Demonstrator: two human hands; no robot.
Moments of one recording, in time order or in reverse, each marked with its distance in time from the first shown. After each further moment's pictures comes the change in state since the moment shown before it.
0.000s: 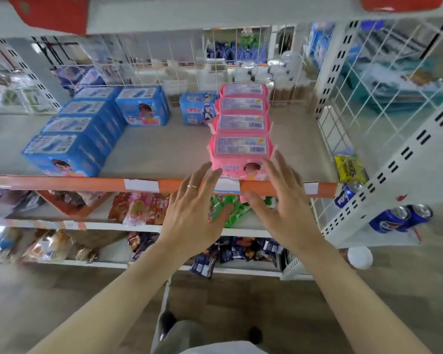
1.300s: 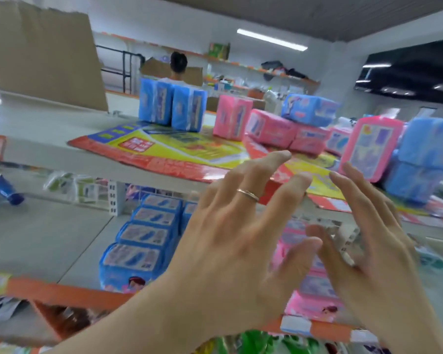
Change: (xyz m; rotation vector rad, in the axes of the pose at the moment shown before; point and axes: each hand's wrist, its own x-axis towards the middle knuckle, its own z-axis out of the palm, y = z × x) left_hand 0.006 -0.118 -0.305 -0.126 0.584 0.519; right_hand 0.110 -0.308 0.003 -0.331 0.500 -0.436
